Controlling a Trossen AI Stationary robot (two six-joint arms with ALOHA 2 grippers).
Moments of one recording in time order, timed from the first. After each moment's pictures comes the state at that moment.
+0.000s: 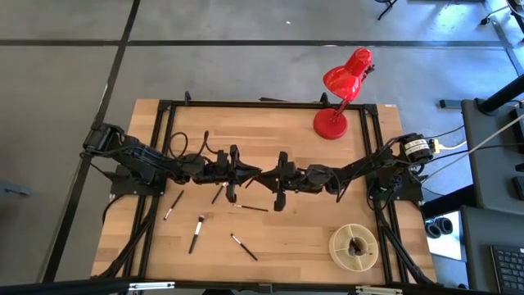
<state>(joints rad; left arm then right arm) -0.15 1.44 0.55 1.10 -0.24 -0.21 0.21 1.66 0.79 1.00 0.31 0.17</state>
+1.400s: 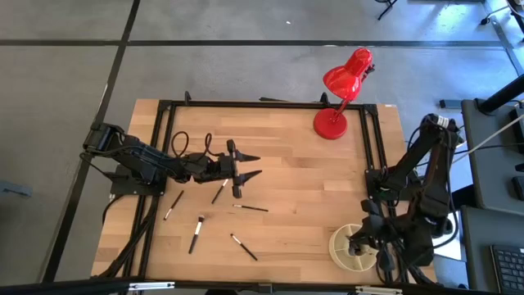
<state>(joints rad) -0.13 1.44 0.55 1.03 -0.33 0.11 1.18 1.14 1.02 -0.81 0.64 1.03</state>
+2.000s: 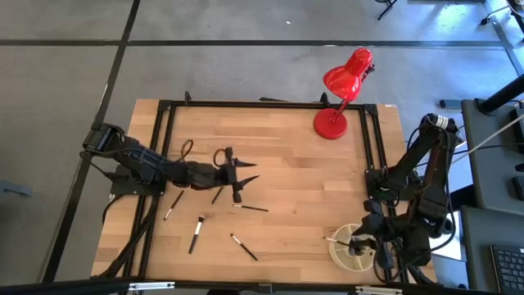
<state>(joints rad) -0.21 1.44 0.55 0.76 -0.51 0.21 1.20 1.14 0.98 -0.85 0.58 1.15</state>
